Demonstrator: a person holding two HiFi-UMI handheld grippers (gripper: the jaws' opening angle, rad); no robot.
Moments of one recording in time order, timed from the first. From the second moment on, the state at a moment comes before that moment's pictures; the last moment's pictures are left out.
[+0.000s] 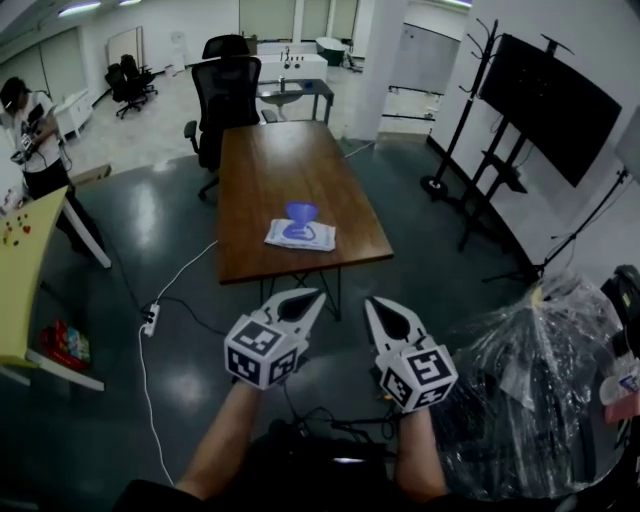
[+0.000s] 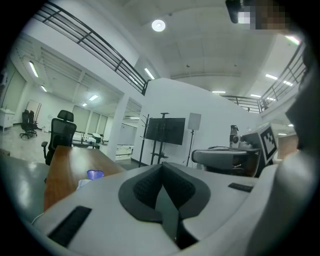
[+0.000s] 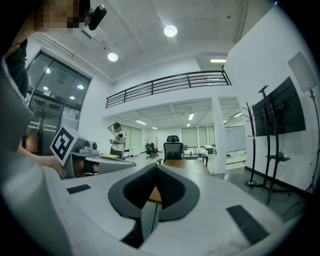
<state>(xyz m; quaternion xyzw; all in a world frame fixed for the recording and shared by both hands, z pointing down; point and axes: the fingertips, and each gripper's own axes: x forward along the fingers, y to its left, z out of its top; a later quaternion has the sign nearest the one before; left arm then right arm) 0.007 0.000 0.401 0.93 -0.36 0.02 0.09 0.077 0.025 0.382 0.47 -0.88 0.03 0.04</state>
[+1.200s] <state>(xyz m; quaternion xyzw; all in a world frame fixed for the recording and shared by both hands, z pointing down) -0.058 -0.241 0.465 0.89 -0.45 0.07 0.11 0.029 -0.232 0.441 0.40 -0.91 0.06 0.09</state>
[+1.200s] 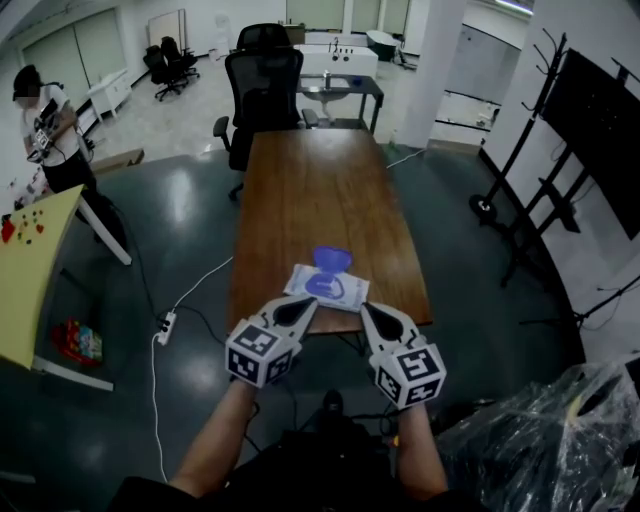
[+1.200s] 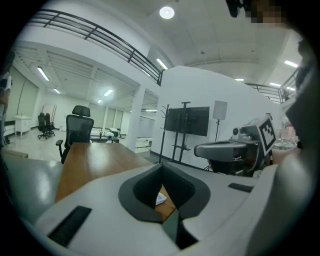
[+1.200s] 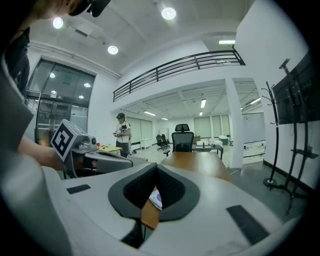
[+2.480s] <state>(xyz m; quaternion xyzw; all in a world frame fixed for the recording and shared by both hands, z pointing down) -0.073 -0.453 0.590 0.89 -0.37 0.20 0.17 0.025 -0.363 0.557 0.45 -0.85 0.19 0.18</state>
